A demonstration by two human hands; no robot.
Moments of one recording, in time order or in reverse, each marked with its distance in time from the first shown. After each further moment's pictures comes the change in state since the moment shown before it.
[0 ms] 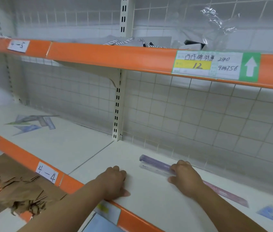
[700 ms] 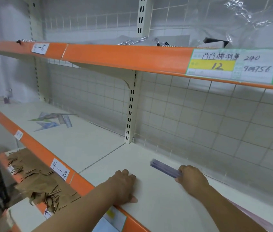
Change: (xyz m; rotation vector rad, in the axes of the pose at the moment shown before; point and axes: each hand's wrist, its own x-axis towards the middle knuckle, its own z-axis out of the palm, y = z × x) left_hand 0.000 0.008 -0.004 0.002 -0.054 -0.055; right_hand 0.051 0.003 0.017 -0.015 -0.065 0.068
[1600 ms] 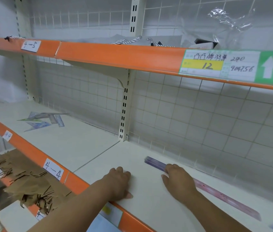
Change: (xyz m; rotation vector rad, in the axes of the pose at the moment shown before) left_hand 0.000 -0.002 0.002 -0.004 0.015 0.004; right_hand -0.048 -0.038 -0.007 0.065 0.112 -0.066
